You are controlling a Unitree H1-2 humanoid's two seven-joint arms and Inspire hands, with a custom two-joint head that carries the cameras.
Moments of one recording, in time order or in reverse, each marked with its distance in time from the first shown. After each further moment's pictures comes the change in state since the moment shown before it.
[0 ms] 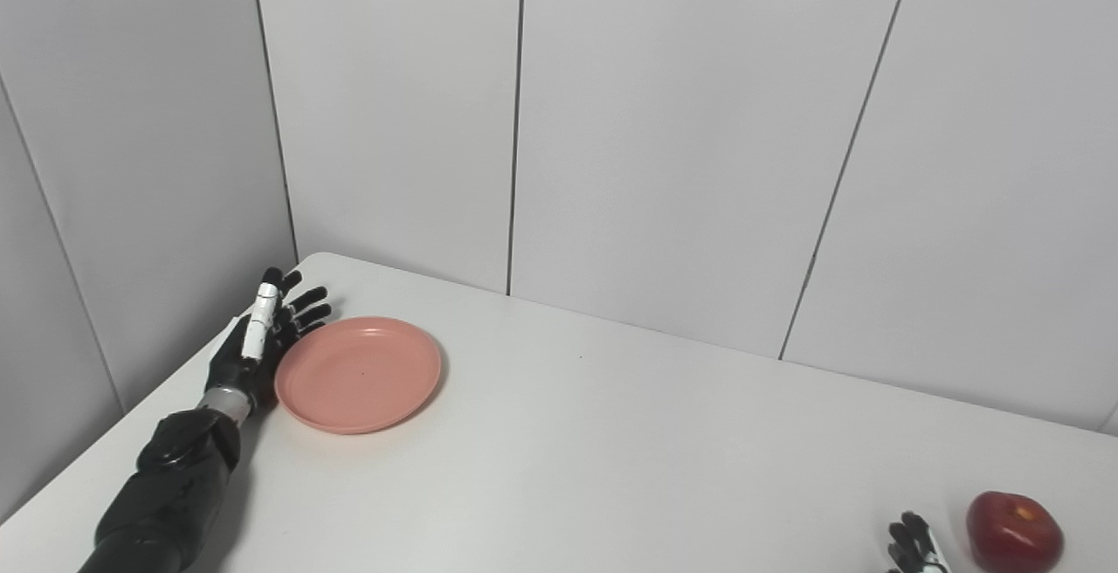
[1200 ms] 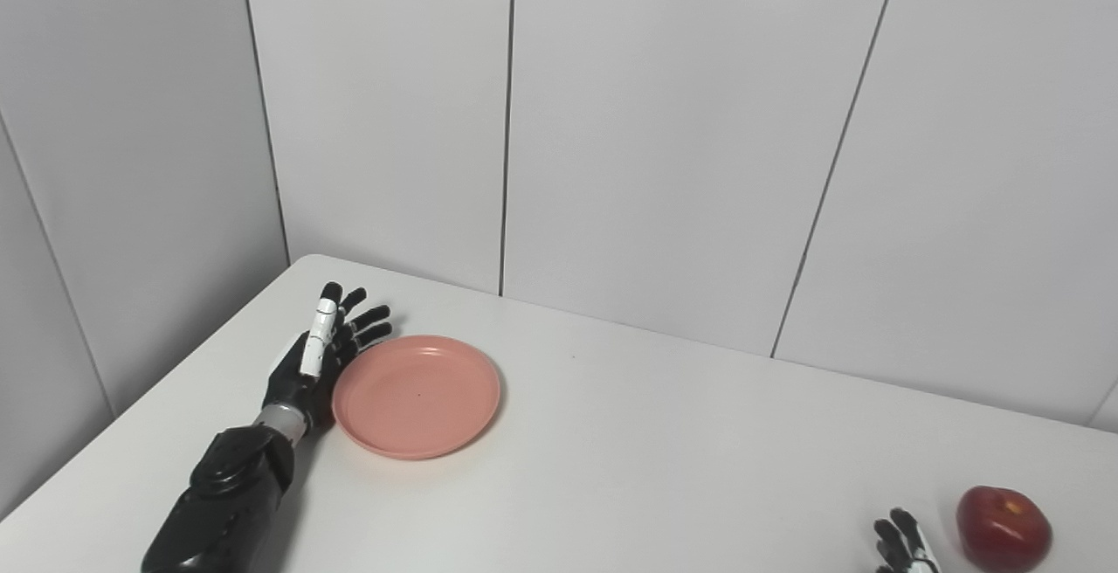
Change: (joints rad) left arm 0.075 -0.137 -0.062 -0.282 0.027 0.173 0.063; right arm 0.001 -0.002 0.011 -0.005 0.000 0.003 -0.006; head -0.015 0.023
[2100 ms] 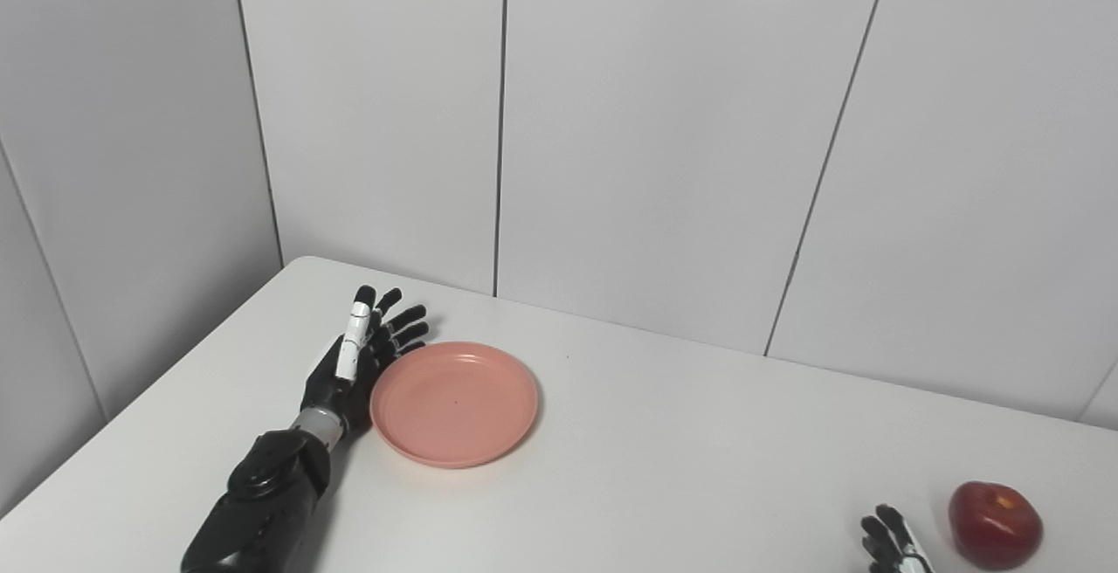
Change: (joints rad) left arm -0.044 -0.075 -0.048 0.065 -0.011 -0.049 -0.041; right arm -0.002 0.000 0.004 0.003 -0.005 0.000 0.000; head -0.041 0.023
